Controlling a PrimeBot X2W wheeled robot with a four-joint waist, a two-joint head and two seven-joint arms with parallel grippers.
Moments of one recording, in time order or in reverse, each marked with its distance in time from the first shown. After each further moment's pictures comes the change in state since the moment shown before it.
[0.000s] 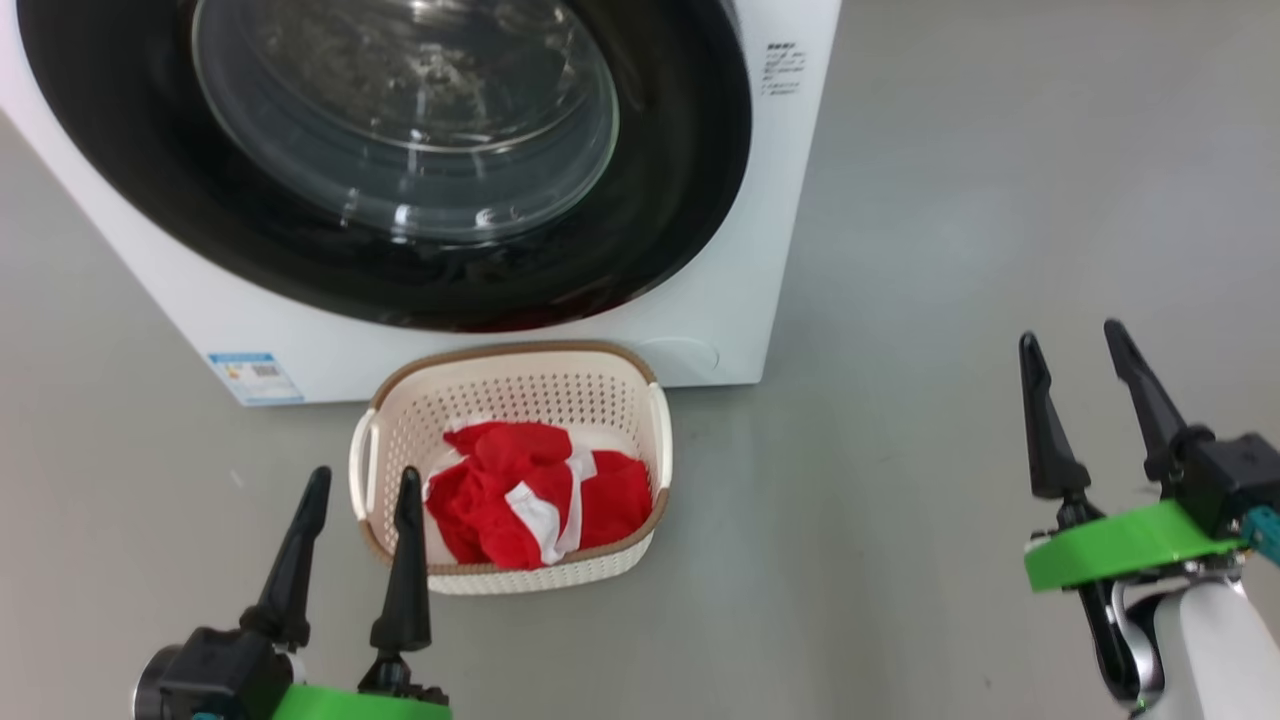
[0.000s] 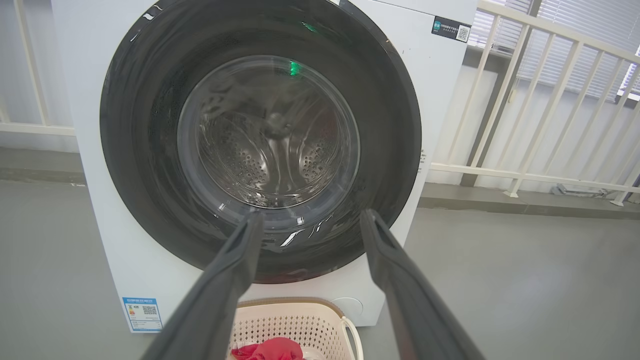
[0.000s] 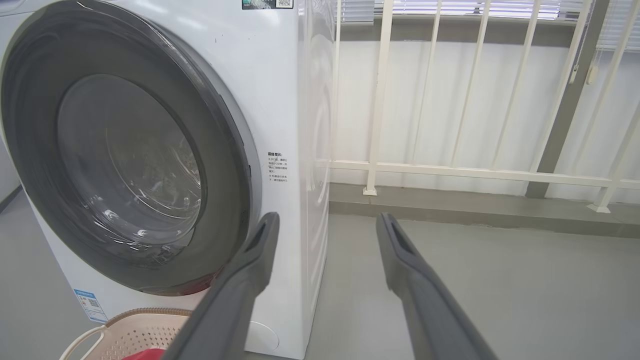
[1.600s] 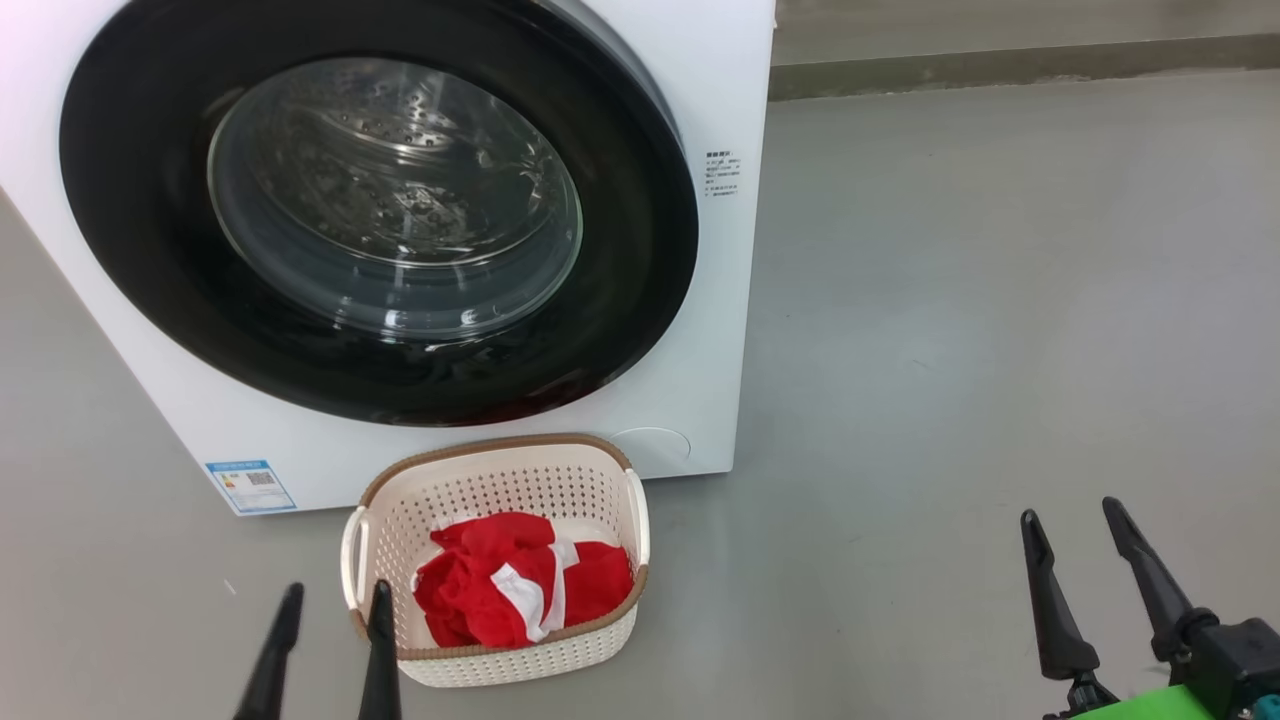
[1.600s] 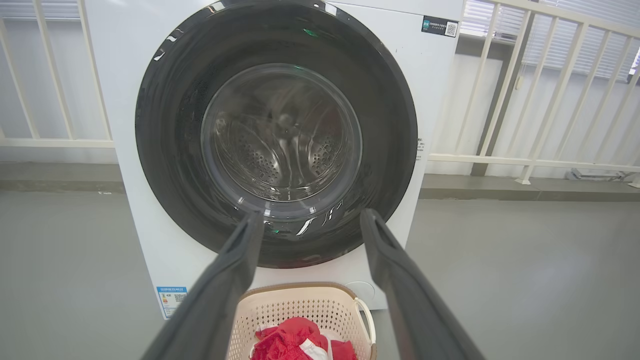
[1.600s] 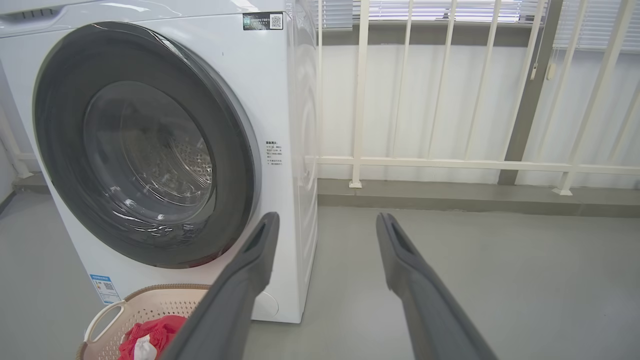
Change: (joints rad) left arm 0.178 0.002 0.056 -0.004 0.055 0.008 0.000; right arm 0.342 0.020 0.002 -0.184 0.011 0.000 0.001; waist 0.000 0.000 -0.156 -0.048
